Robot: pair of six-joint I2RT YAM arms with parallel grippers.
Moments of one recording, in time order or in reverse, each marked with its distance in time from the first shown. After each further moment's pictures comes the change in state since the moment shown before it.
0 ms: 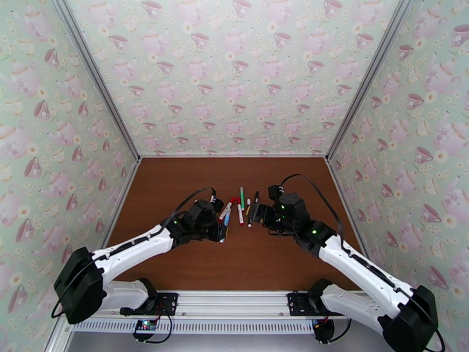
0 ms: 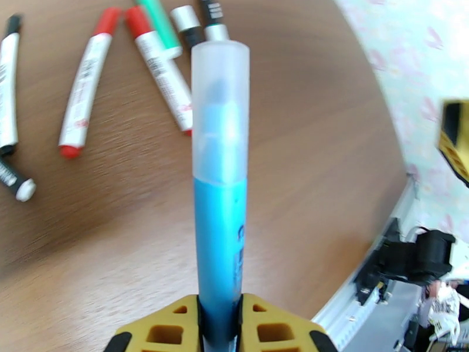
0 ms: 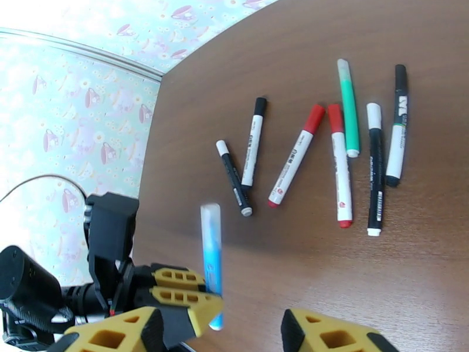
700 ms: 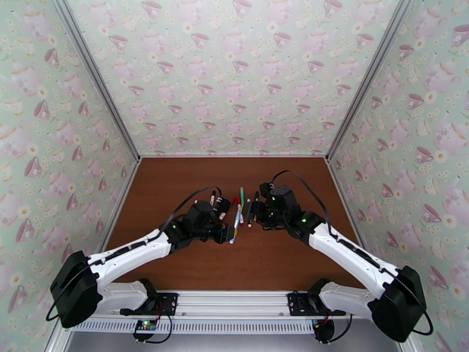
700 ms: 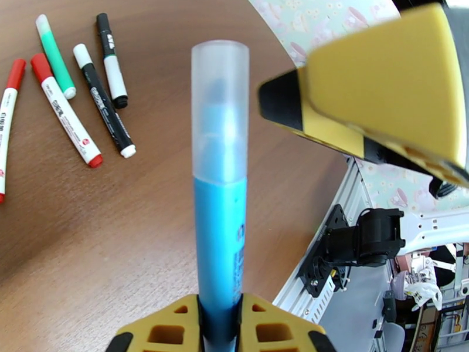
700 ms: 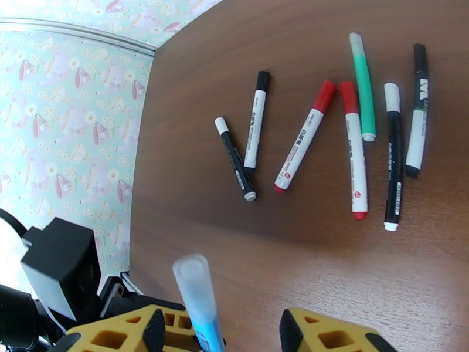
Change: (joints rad) left arm -0.034 -0.024 -0.018 0.146 0.136 -0.008; right arm 0.000 0.148 0.087 -0.019 -0.080 -0.013
